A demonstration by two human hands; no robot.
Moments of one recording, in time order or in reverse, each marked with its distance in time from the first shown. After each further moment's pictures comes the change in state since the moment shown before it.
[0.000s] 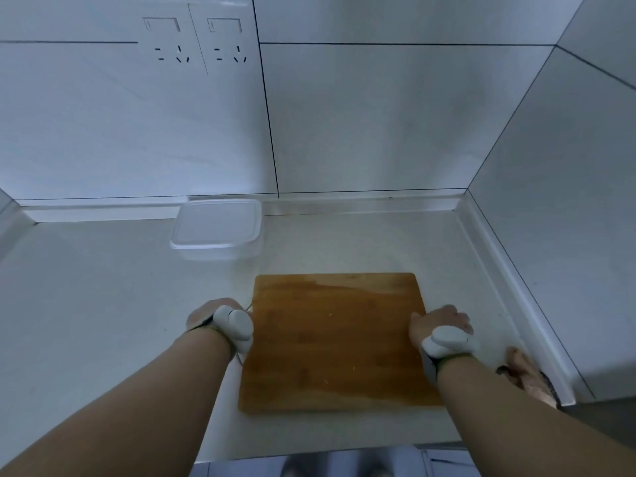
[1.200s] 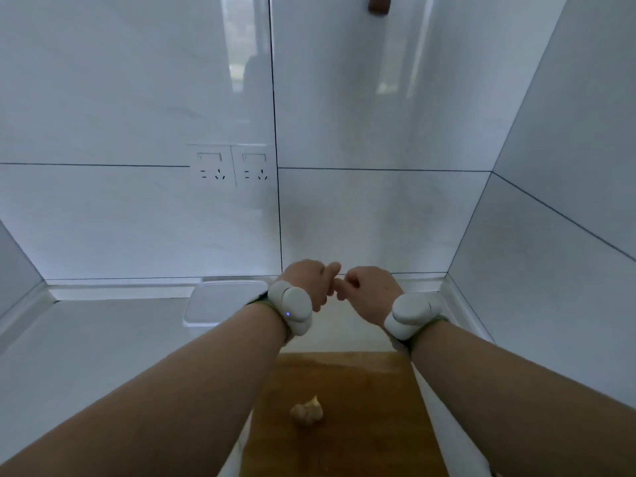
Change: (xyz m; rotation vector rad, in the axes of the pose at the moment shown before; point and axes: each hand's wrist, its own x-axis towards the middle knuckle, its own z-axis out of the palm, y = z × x) left_hand -0.083 0.128 -0.165 -0.098 0.128 0.774; right_hand -0.080 -0.139 -0.123 -0.012 -0.066 -0.998
